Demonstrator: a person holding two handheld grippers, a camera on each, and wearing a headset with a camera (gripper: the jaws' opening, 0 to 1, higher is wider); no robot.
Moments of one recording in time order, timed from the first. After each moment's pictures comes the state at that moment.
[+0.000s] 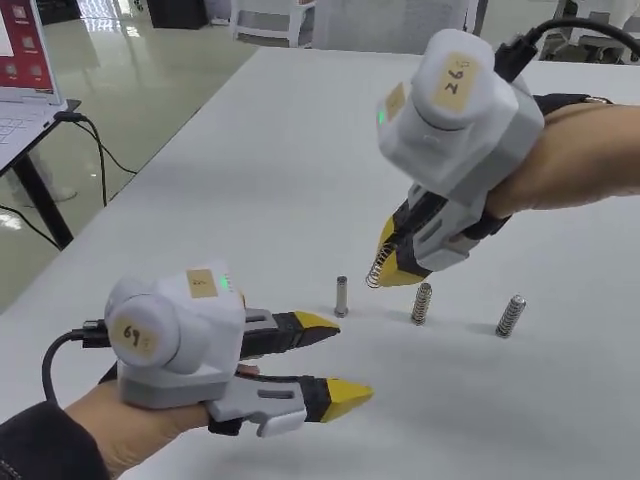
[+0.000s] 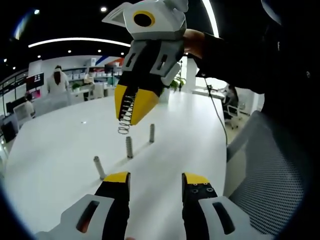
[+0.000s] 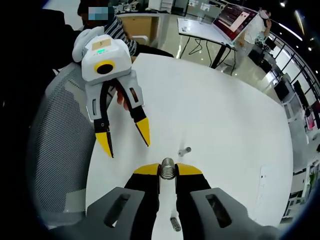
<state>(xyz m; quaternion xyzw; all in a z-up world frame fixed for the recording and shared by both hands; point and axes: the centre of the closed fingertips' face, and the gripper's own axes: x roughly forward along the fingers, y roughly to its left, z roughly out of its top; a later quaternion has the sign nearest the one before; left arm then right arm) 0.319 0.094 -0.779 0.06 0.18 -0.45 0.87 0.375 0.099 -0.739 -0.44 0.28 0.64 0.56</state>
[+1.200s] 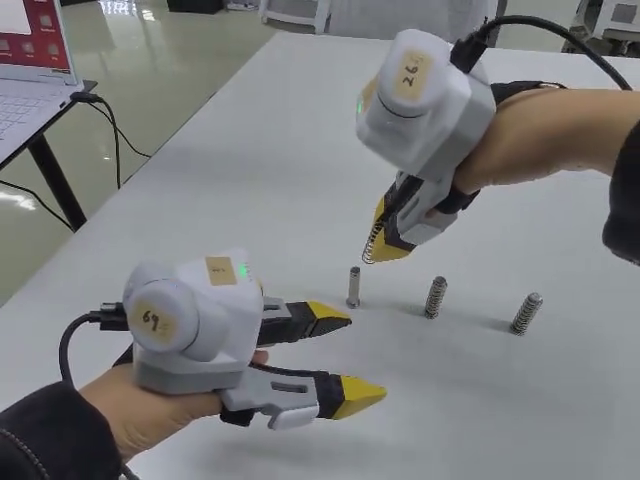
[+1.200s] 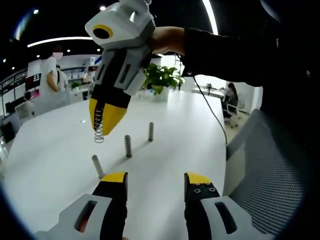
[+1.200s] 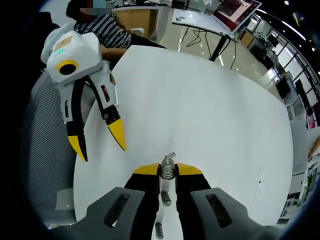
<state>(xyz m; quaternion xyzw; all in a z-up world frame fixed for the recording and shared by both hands) 0.317 0.094 -0.783 0.07 0.18 -0.45 0.87 0.404 0.126 -0.766 -0.47 0.30 0.63 0.55</state>
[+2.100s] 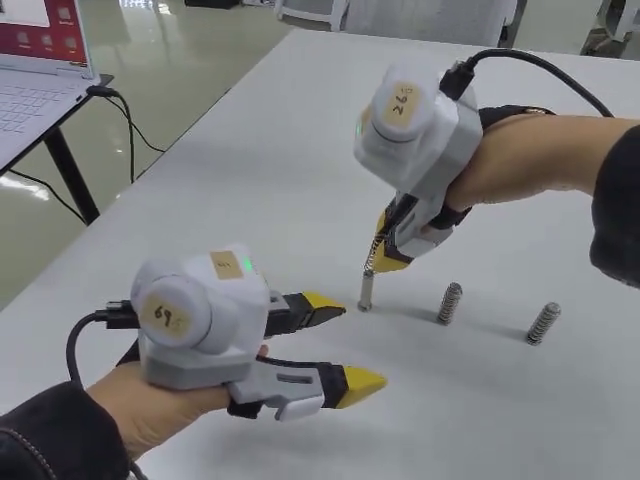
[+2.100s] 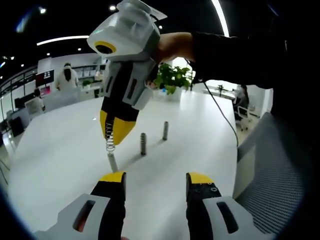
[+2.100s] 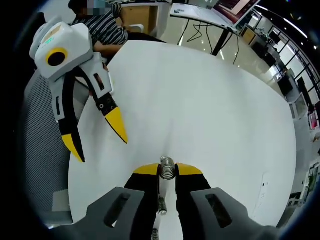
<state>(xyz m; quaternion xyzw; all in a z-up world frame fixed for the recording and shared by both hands) 0.329 0.116 -0.786 0.06 0.19 -0.40 0.90 0.402 0.137 -0.787 -0.47 0.31 0.63 0.54</state>
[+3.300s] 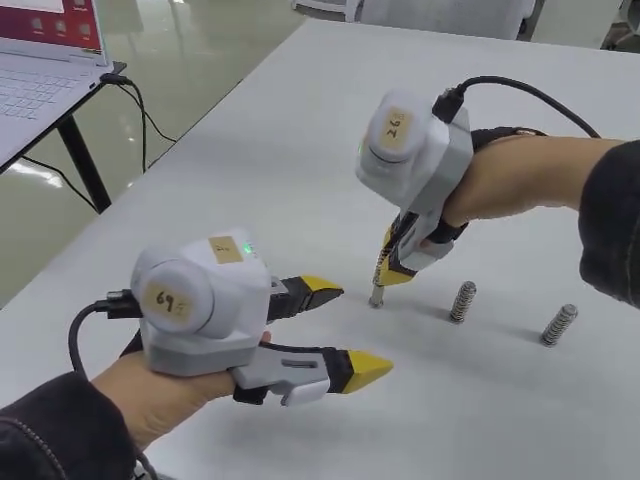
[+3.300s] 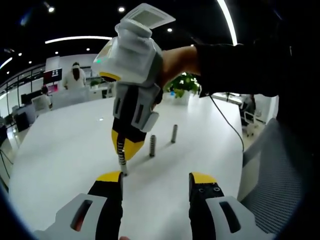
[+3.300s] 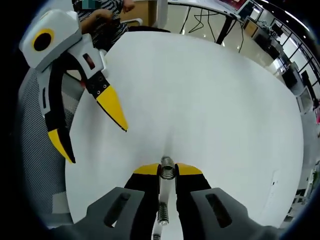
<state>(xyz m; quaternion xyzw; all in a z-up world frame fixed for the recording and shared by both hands) 0.338 0.127 -0.783 0.05 0.19 -0.37 0.91 0.408 0.139 -0.821 -0.47 0.34 0.62 0.52</state>
